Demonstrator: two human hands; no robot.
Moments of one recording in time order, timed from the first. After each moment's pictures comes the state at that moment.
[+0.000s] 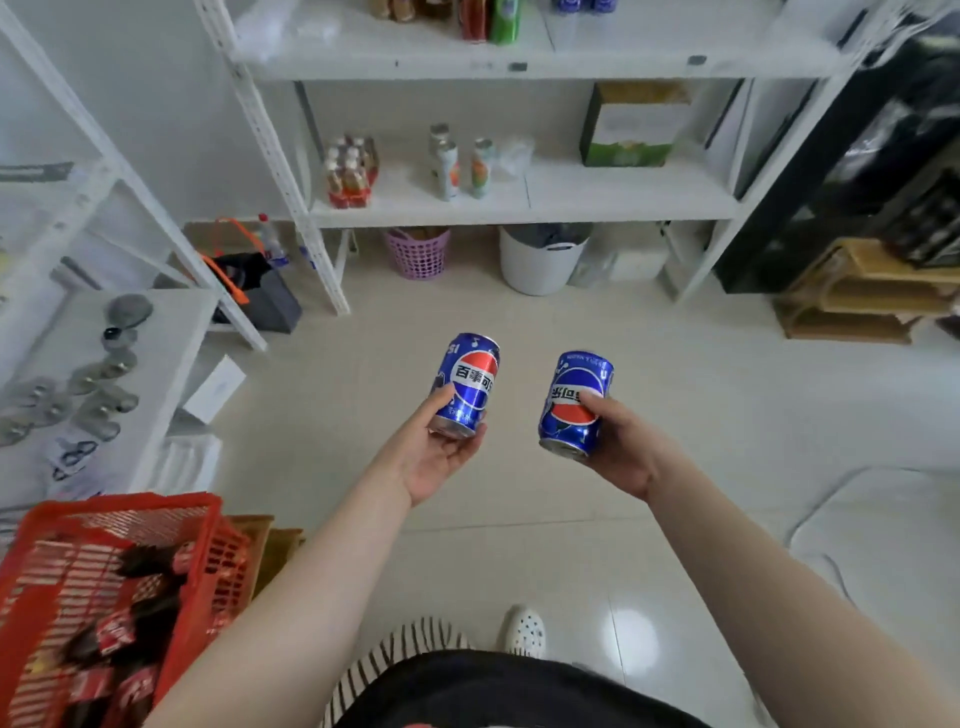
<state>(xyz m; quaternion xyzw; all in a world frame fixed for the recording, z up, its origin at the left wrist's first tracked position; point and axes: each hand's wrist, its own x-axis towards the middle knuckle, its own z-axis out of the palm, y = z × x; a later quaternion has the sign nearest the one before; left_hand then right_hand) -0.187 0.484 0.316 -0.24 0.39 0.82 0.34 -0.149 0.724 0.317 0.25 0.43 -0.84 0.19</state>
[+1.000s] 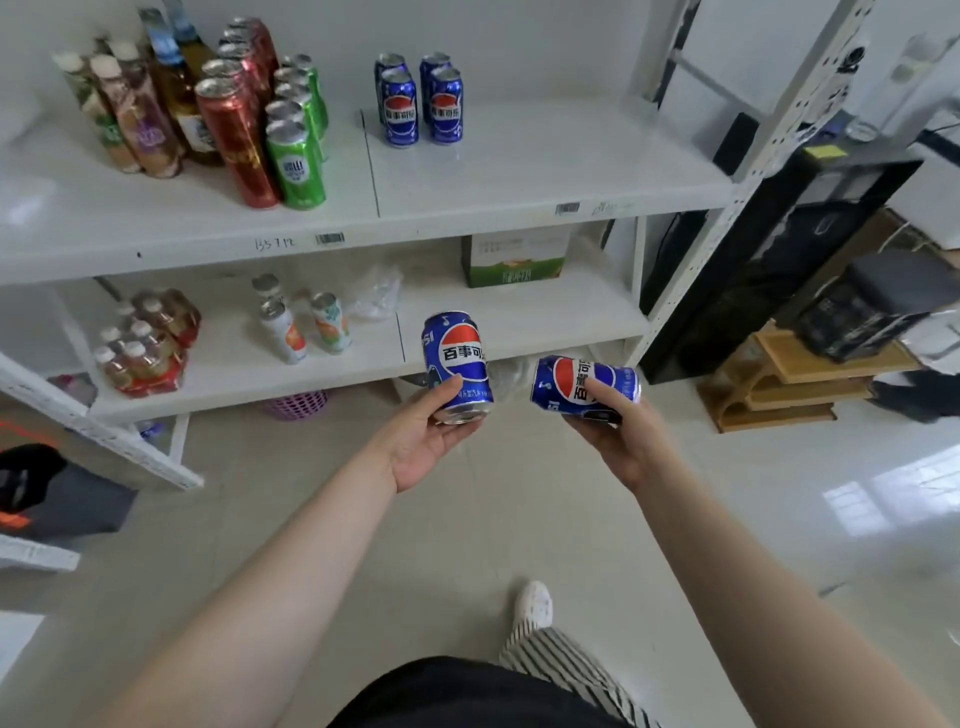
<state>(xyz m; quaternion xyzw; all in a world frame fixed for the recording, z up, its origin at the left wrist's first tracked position) -0.660 0.830 0.345 -0.09 0.43 0.81 0.39 -0.566 1.046 0.364 0.35 0.42 -0.83 -0.08</state>
